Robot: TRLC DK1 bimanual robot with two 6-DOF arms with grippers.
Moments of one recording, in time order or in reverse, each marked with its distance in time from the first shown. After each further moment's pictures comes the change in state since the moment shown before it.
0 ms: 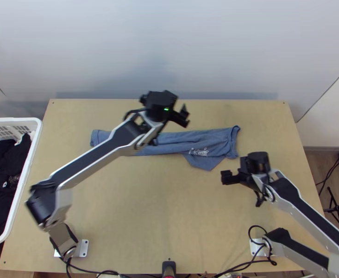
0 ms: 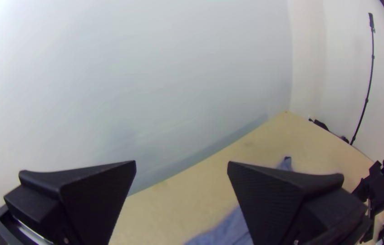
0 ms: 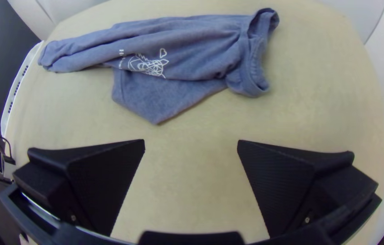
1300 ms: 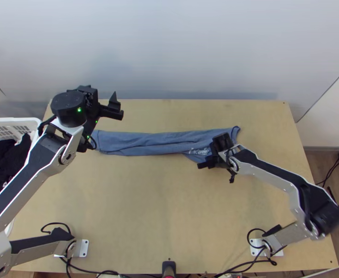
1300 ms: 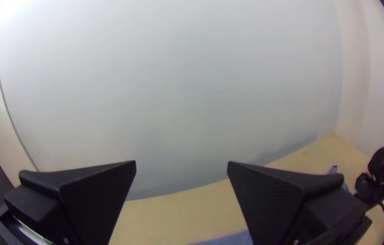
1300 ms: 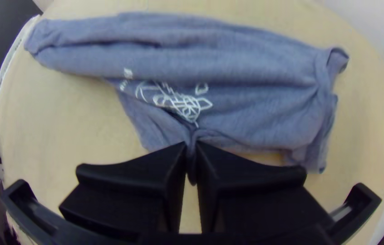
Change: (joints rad) left arm 0.307 -0.511 -0.392 -0.005 0.008 0.026; right arm 0.113 0.530 0.344 0.073 0.043 -0.058
